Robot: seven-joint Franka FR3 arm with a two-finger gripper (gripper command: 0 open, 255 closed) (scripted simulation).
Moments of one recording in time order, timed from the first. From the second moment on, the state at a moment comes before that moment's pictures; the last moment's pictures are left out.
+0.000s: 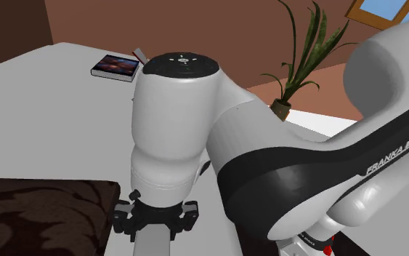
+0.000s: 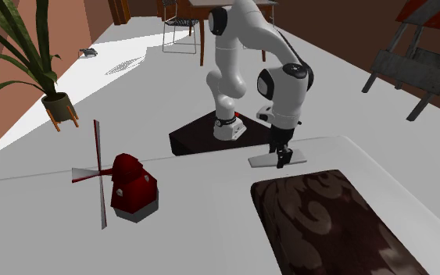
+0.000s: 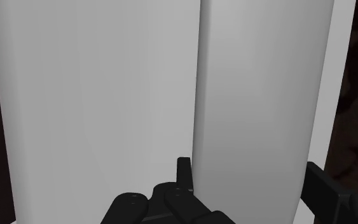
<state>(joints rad) -0.05 -0.01 1.15 -2.10 0.02 2.09 1.69</state>
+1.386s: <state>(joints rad) 0.03 0.20 1.10 -2.19 -0.22 2.27 1.86</state>
